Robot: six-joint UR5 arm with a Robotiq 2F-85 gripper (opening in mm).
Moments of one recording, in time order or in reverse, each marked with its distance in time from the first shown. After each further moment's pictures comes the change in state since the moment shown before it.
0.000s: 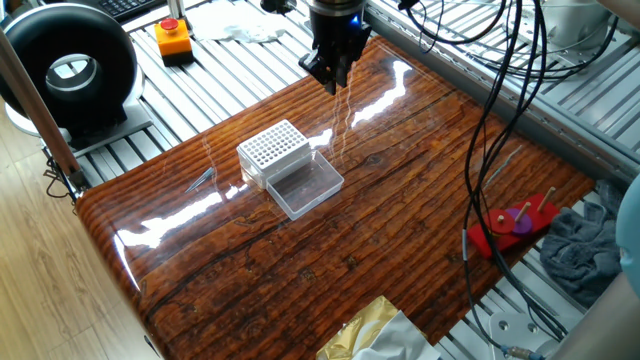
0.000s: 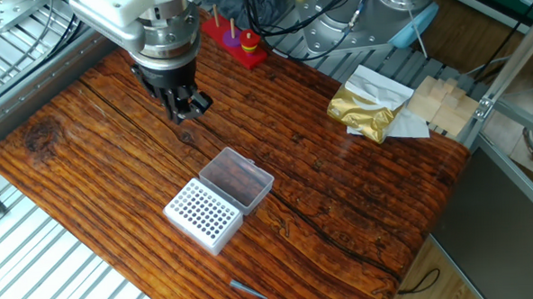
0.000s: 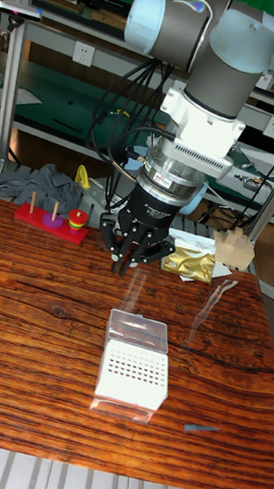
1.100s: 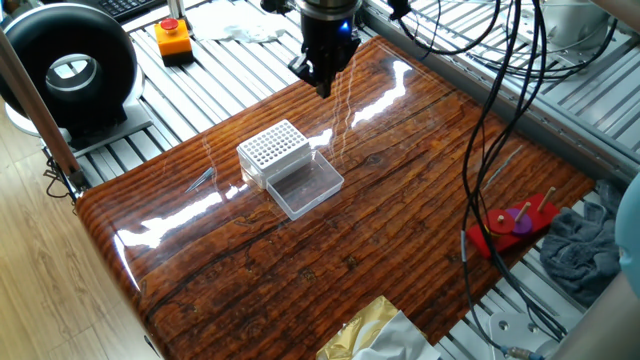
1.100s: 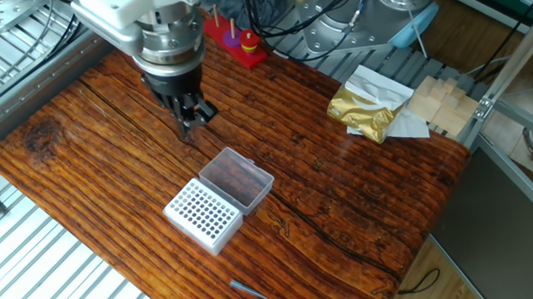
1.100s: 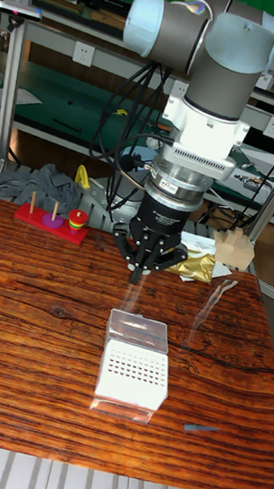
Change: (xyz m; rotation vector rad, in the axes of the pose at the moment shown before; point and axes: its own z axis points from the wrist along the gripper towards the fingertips) arm -0.007 0.035 0.001 -0.103 -0.013 0.080
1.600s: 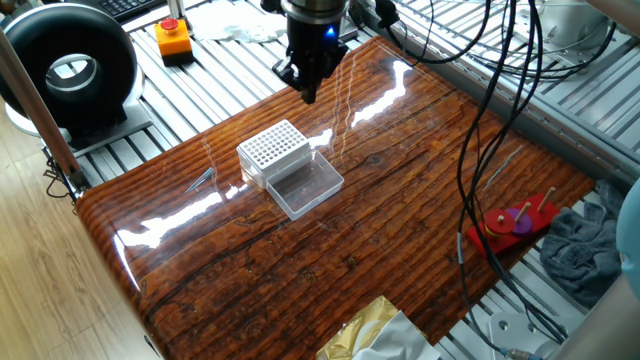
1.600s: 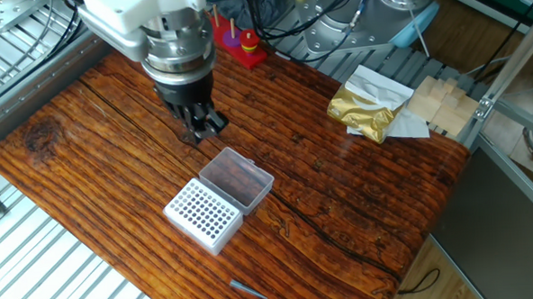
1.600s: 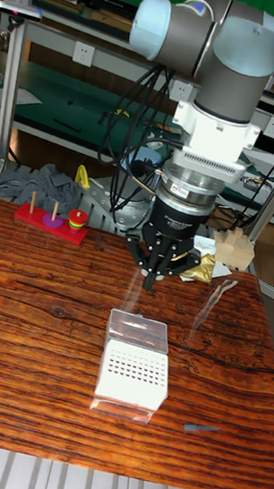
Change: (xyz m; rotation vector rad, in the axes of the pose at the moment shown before) arm -0.003 0.030 0.001 -0.047 -0.006 0.041
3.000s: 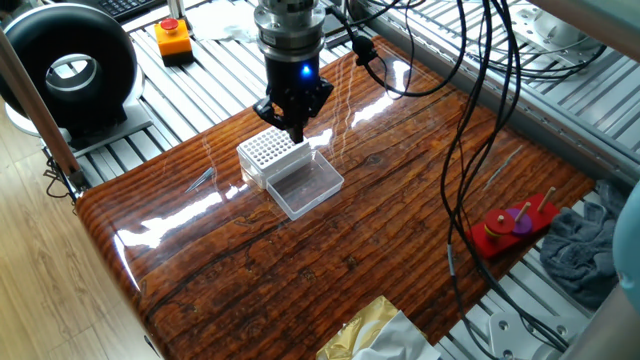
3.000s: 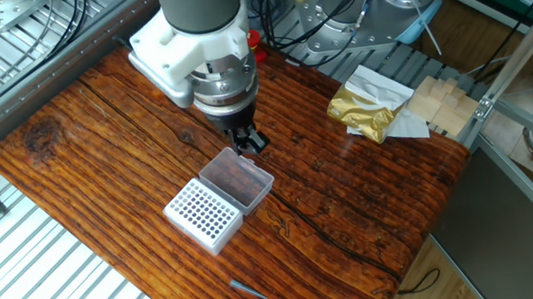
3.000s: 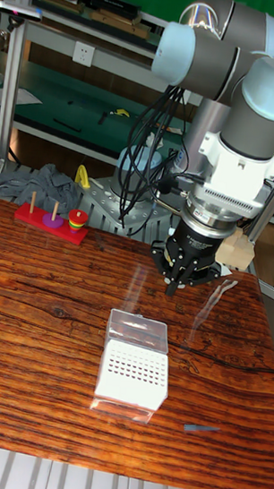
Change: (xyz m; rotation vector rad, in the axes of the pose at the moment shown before) arm 0.047 0.036 0.028 0.034 0.149 0.072
